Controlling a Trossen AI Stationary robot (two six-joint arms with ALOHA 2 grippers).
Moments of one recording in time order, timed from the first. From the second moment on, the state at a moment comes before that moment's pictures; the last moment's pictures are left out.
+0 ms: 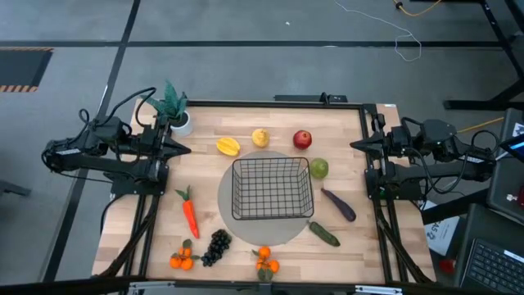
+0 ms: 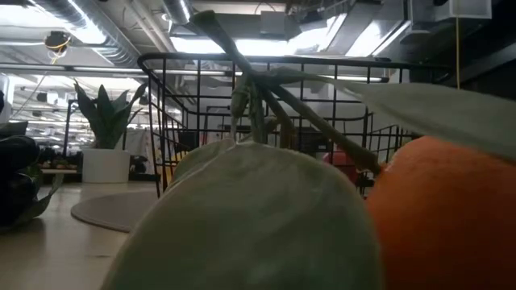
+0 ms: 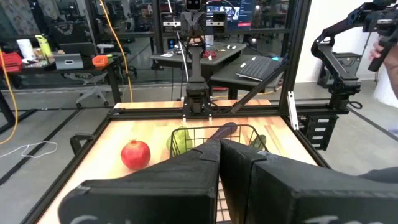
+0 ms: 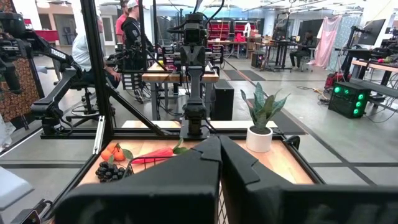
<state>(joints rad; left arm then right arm) 0.00 0.39 0.79 -0.39 -0.01 0.00 0.00 0.39 0.78 -0.39 0.00 -0.01</state>
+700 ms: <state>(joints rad) 0.00 0.39 0.79 -0.39 -0.01 0.00 0.00 0.39 0.78 -0.36 0.00 0.07</state>
